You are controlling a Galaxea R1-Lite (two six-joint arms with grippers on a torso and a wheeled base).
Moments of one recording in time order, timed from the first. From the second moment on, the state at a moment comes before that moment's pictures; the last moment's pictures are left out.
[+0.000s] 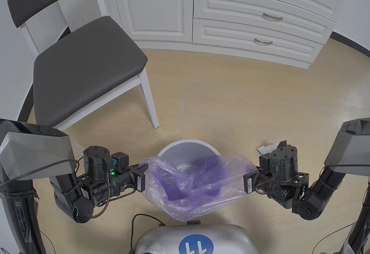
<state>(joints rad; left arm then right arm) -0.39 2.21 -0.45 -1.39 -0.14 -0.03 0.57 2.08 -0.48 -1.14 -0.33 0.07</state>
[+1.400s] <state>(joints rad) -0.38 2.22 -0.34 -1.35 -0.15 0.21 0.56 2.00 -0.16 -1.14 -0.28 -0.31</state>
